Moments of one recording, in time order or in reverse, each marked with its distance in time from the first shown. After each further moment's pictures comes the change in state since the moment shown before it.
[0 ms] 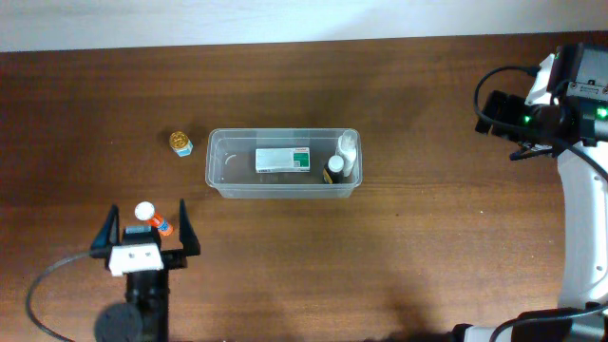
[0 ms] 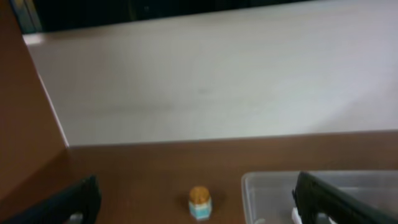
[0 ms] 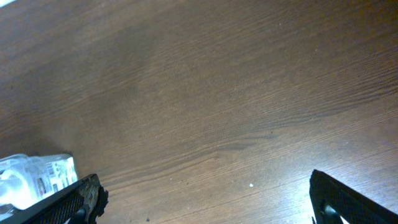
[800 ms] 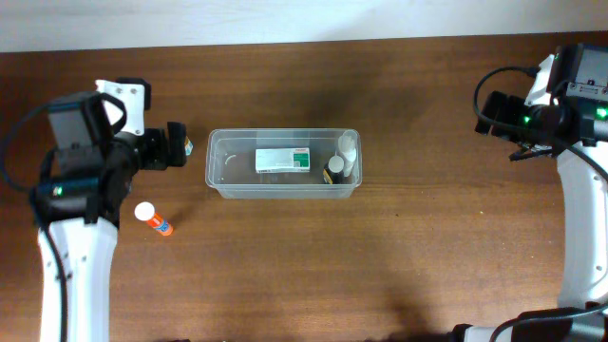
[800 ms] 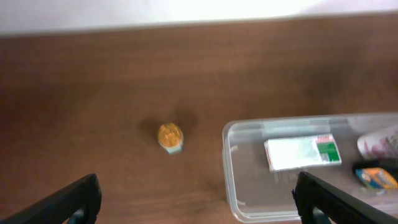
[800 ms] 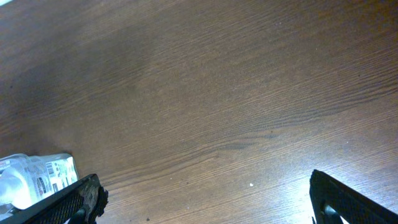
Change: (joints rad) left arm 0.140 1.141 0.983 -0.637 0.284 0.023; right arm 0.000 0.001 -0.001 -0.002 0.000 0.000
